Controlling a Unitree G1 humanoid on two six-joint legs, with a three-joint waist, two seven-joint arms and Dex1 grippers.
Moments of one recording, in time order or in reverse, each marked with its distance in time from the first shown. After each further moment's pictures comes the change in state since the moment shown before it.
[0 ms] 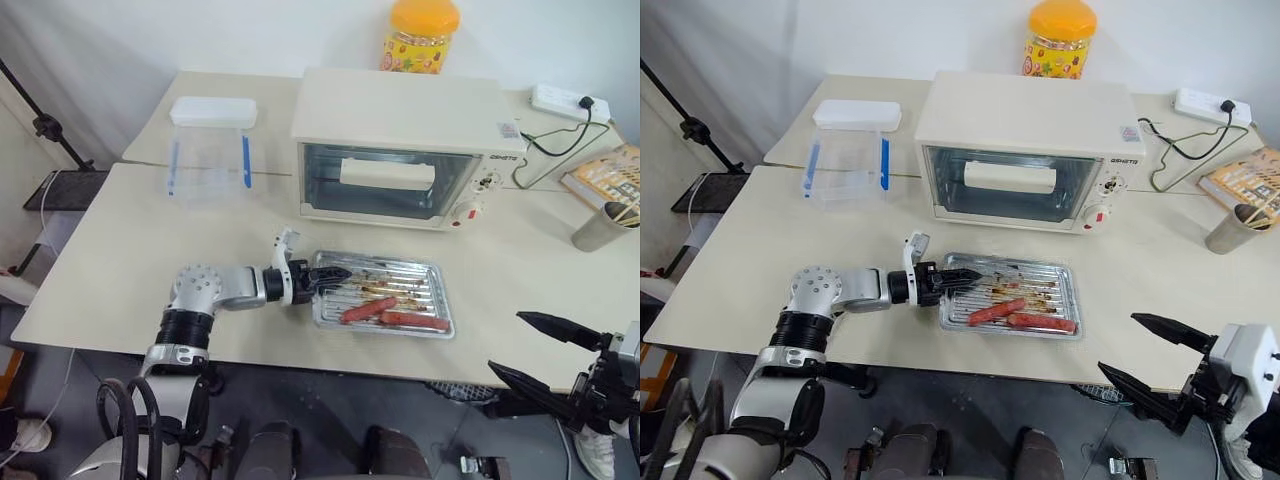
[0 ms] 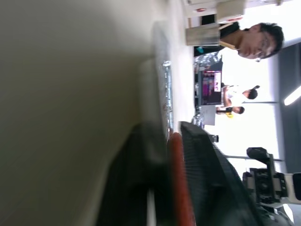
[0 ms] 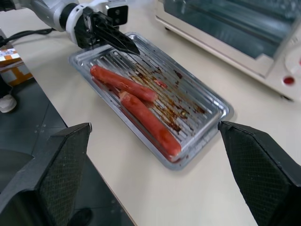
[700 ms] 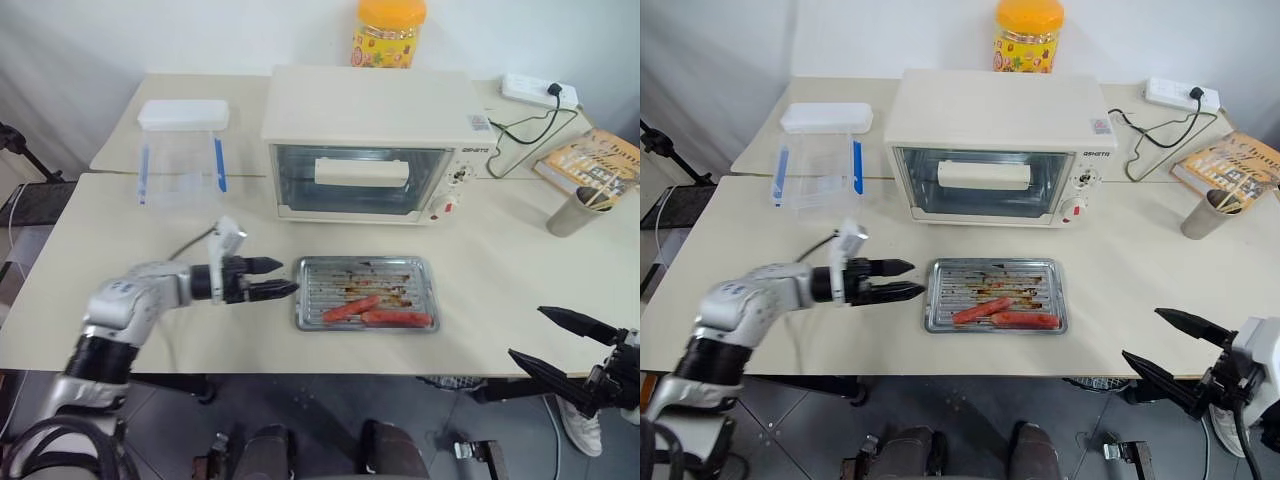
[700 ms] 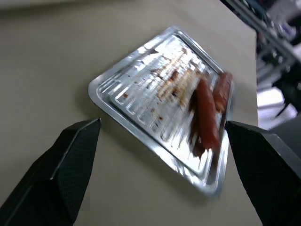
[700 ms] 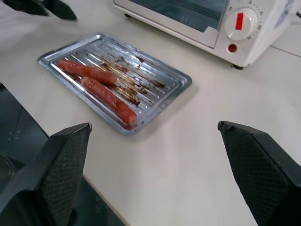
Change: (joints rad) left arm 0.298 0.474 -0.118 -0.431 0.568 -0.759 -0.879; right arm -0.128 -0.016 0.045 0.207 -0.054 -0.073 0.071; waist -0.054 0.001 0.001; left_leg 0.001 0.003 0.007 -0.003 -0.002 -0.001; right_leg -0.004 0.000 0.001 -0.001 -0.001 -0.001
